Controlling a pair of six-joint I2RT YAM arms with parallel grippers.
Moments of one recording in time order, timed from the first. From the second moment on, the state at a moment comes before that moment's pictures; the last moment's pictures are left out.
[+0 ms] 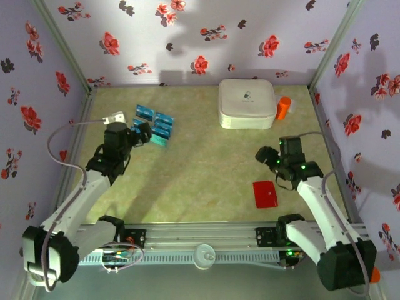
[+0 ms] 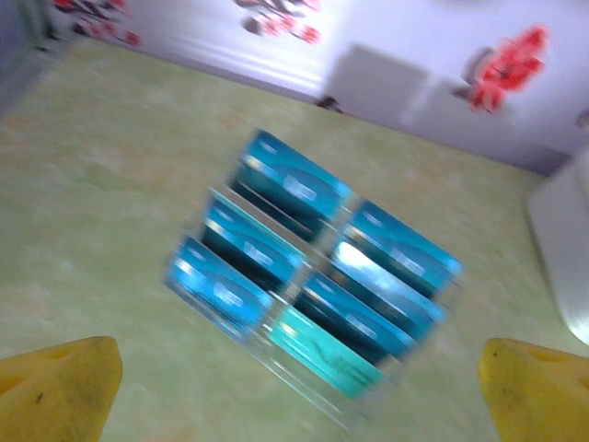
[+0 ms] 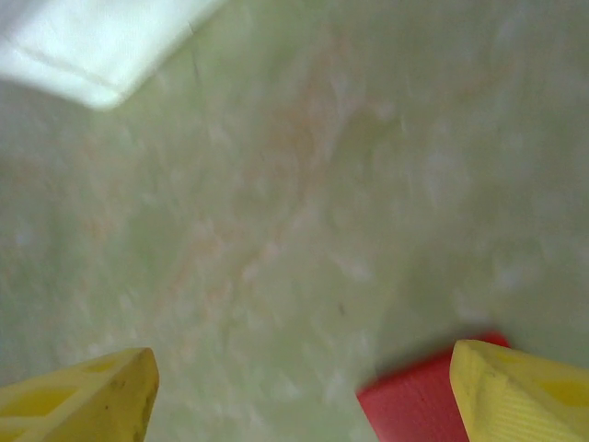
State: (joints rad) left arm -0.37 1.01 0.76 -0.22 -0.27 -0.45; right arm 0.20 0.90 0.69 -0.75 -0.06 0.77
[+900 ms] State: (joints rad) left arm -0.62 1.18 0.81 -0.25 -0.29 -0.48; right arm 0.38 0.95 0.47 -0.87 -0.01 1.14
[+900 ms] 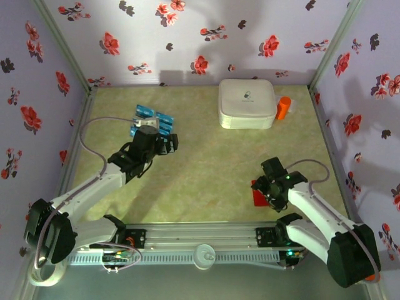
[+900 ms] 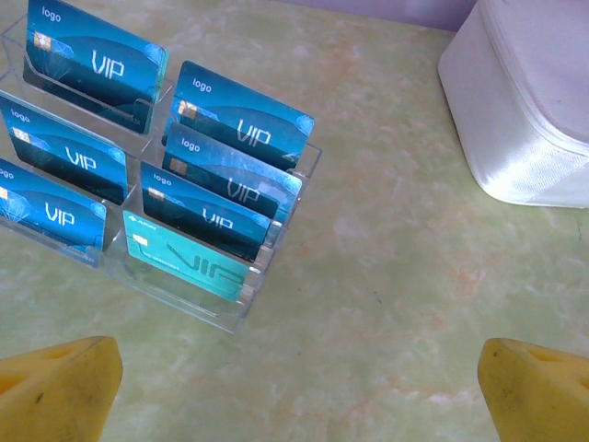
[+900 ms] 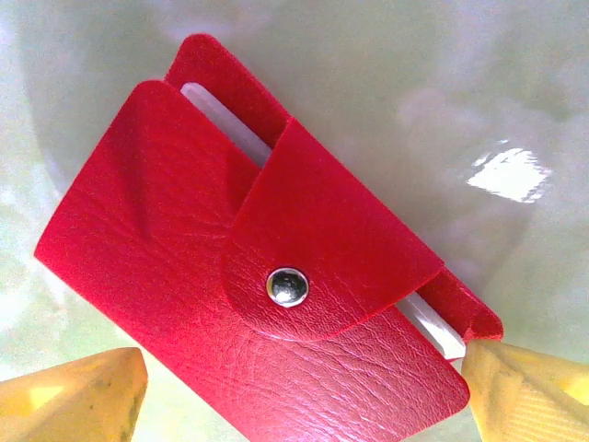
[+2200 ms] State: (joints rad) left arm -0.71 1.33 0.87 -0.25 -0.21 -0.57; right arm 0.39 1.12 0.59 -0.49 -0.15 0.96
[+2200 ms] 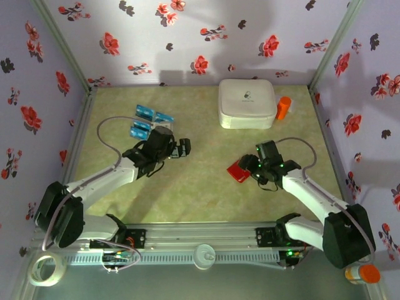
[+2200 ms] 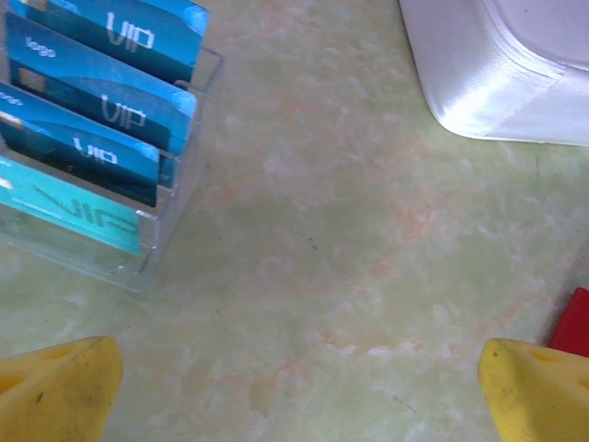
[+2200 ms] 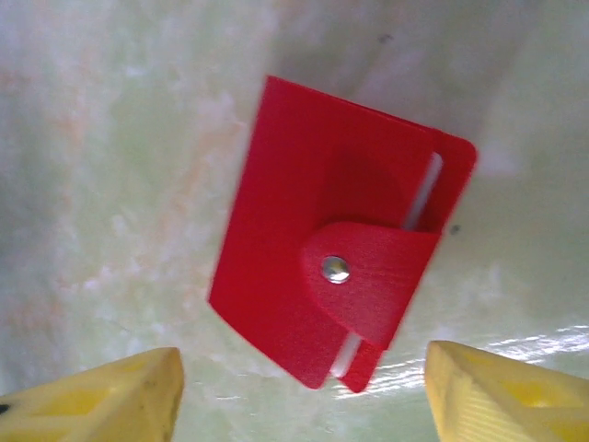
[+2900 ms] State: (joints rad) left arm -0.75 1.45 0.98 -0.31 -0.16 -0.57; right arm 0.31 1.22 0.47 -0.28 -0.25 0.98
